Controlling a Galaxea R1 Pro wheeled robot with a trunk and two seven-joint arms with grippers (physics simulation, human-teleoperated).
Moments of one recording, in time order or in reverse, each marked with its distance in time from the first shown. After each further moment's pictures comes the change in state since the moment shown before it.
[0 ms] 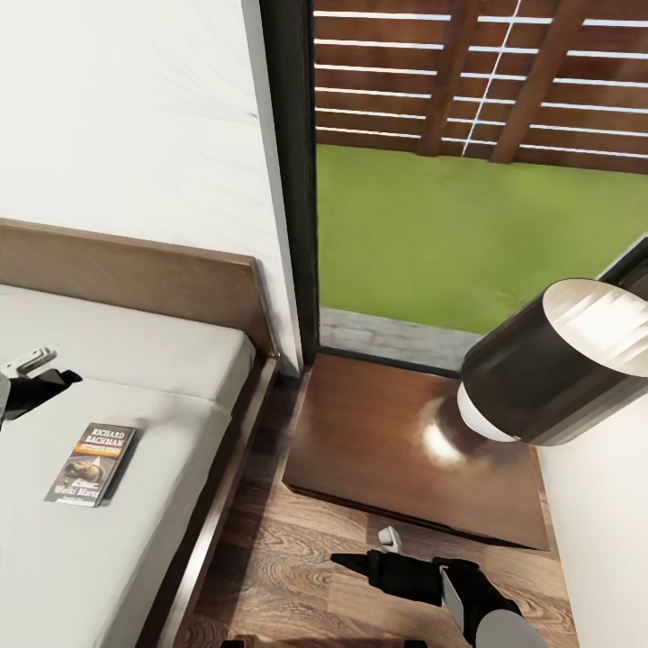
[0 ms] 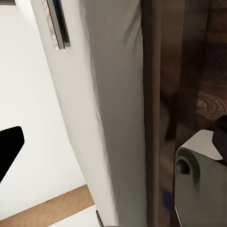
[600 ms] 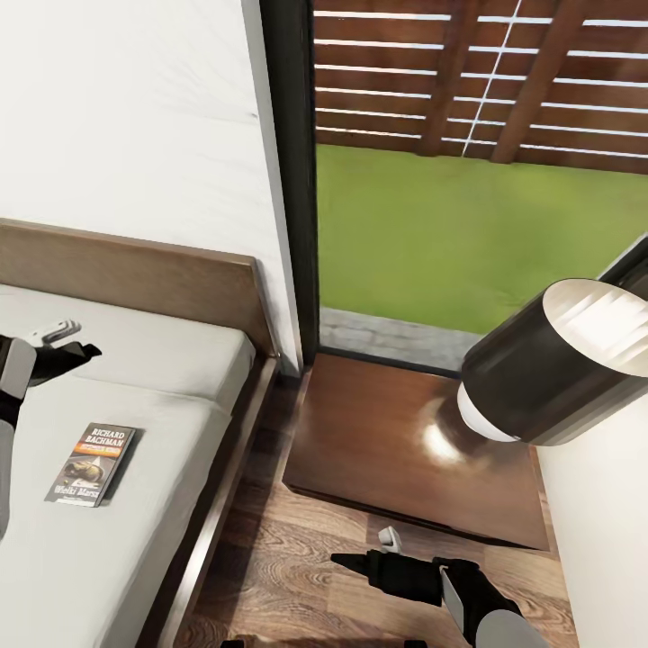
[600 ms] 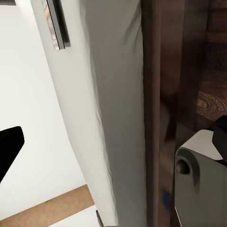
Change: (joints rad) left arm -0.097 -0.029 -0.143 -0.002 -0.004 -0.001 0.007; right arm 0.000 0.000 0.000 0.000 0.000 0.000 0.000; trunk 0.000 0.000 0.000
